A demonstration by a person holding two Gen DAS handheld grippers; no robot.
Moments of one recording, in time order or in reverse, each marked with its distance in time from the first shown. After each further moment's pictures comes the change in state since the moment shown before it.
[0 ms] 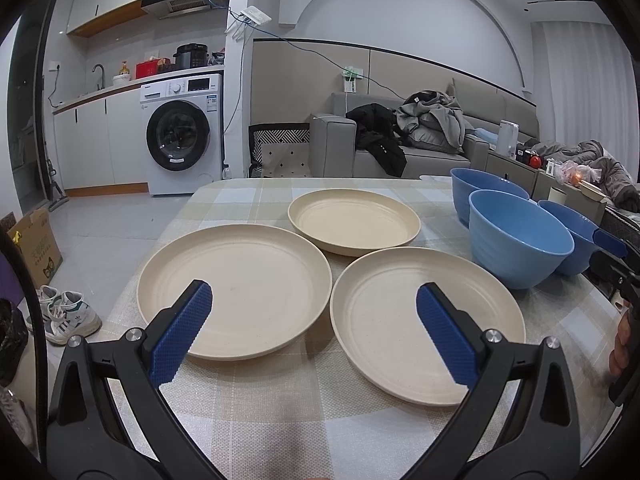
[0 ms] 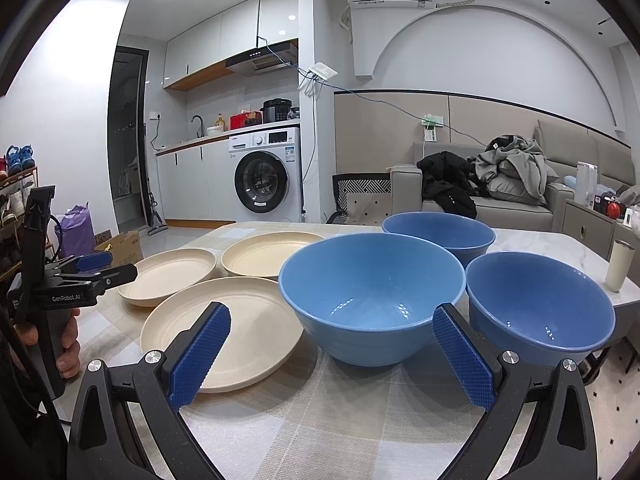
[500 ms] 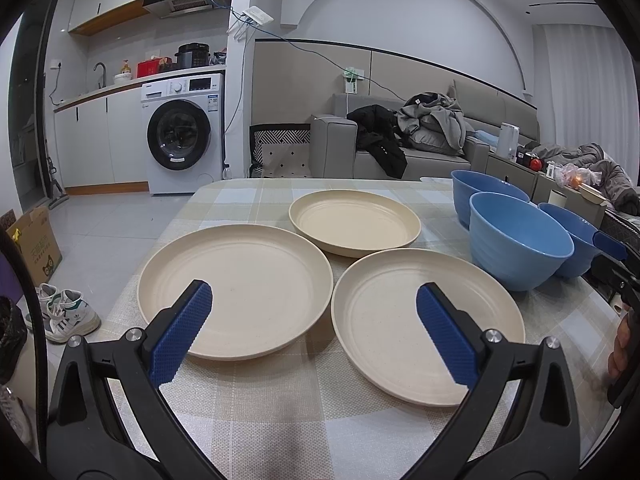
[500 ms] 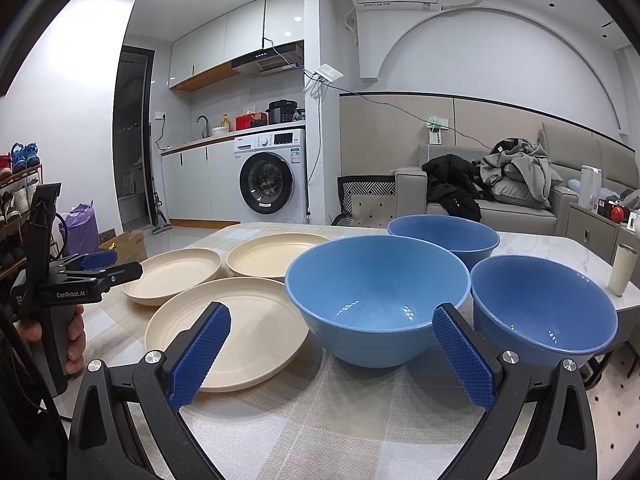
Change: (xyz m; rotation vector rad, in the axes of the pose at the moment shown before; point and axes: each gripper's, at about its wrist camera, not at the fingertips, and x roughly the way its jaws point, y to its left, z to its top) left arm -0.001 -0.001 0.001 -0.003 -0.001 -0.001; right arm 0.002 0.002 0.001 -0.009 -0.005 0.016
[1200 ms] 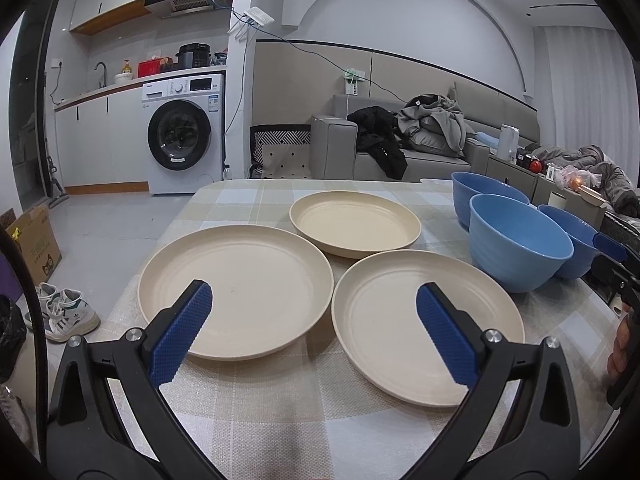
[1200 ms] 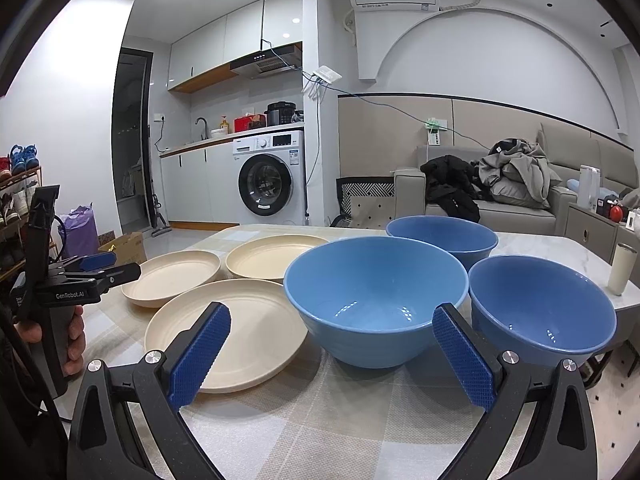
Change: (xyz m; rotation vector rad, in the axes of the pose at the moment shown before) left arm 0.000 0.000 -0.001 0.002 -0.001 -0.002; right arm 0.000 0.000 0.000 0.003 -0.006 -0.001
